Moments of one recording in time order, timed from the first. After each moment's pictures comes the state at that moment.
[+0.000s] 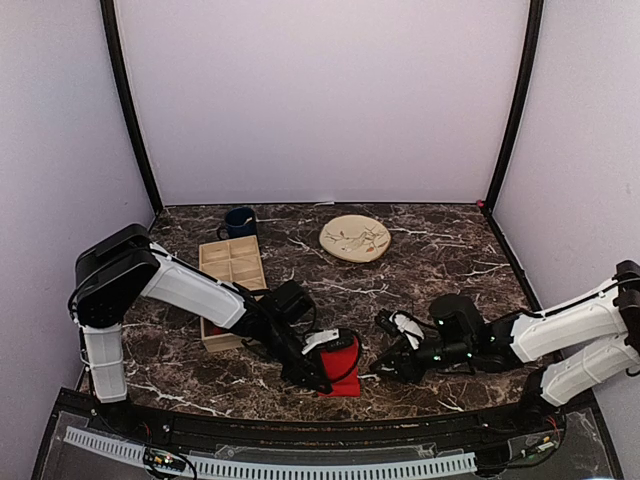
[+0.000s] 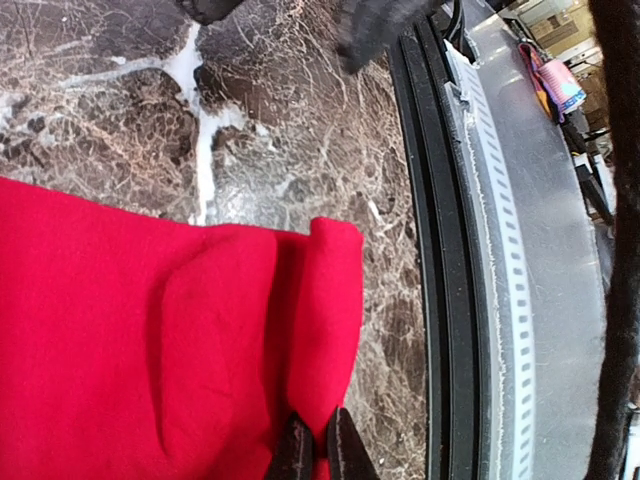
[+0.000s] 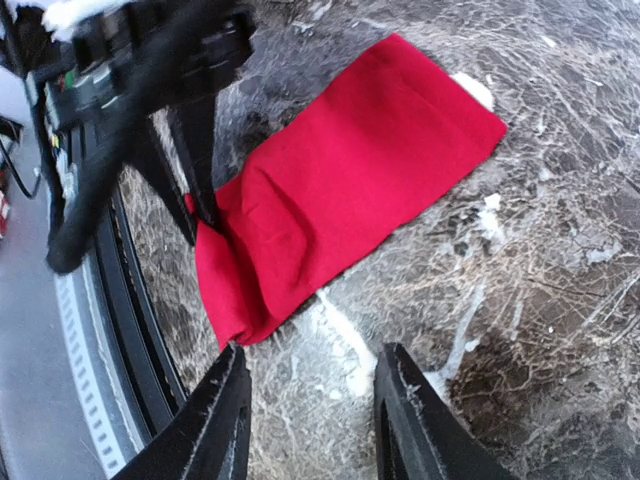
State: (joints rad) left arm -0.99 1.96 1.01 -0.15 0.79 0.16; right arm 0.95 1.31 0.34 0.31 -0.35 0.35
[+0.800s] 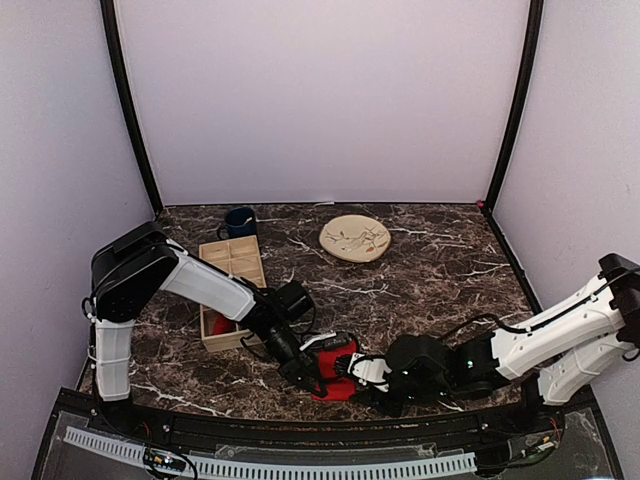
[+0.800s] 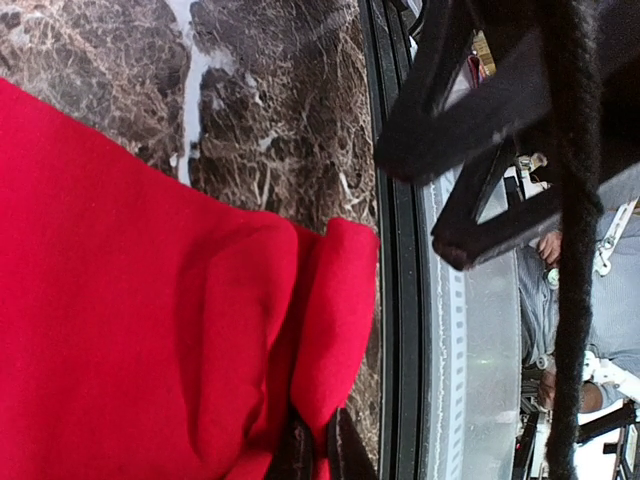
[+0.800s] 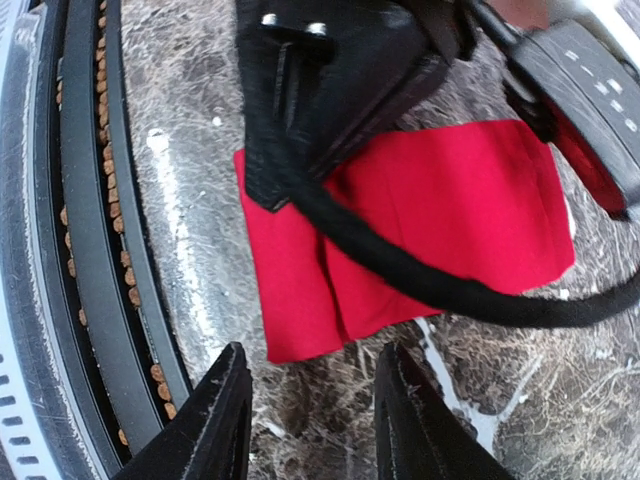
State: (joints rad) left arm -0.93 2.06 1.10 -0.32 1.00 0.14; right arm 1.37 1.39 0.53 0.10 0.12 0.04
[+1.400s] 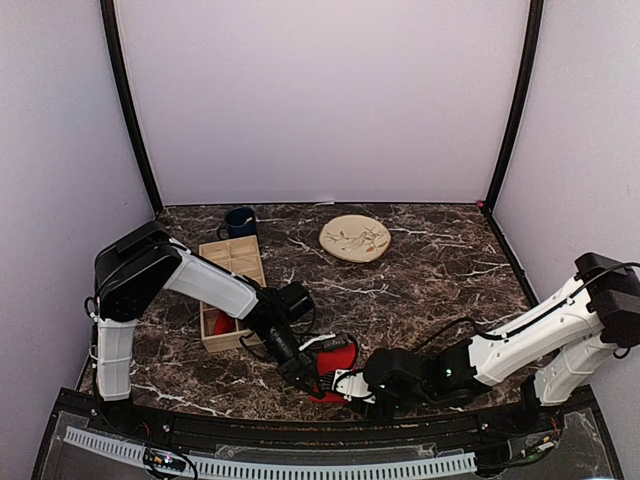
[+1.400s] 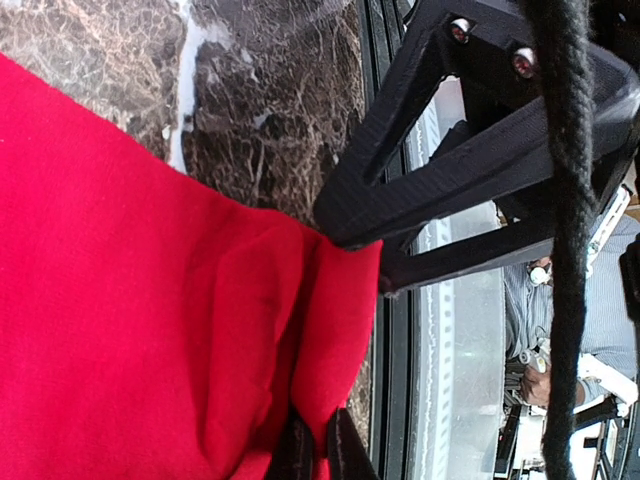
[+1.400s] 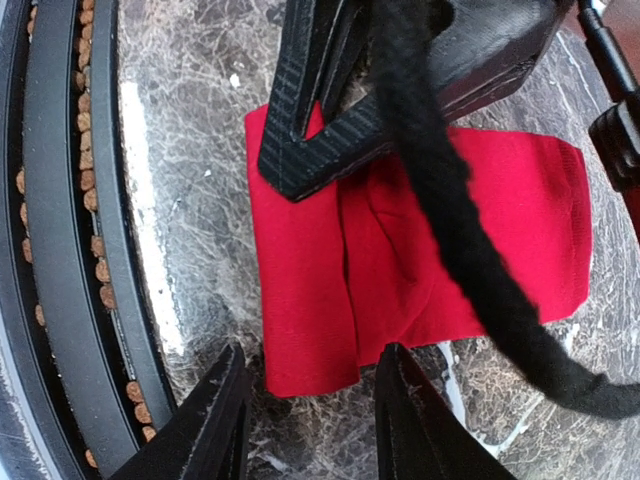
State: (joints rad) left arm -0.92 2.09 1.13 -0.42 1.03 0.18; right arm 1.43 1.54 0.62 0.04 0.19 -0.07
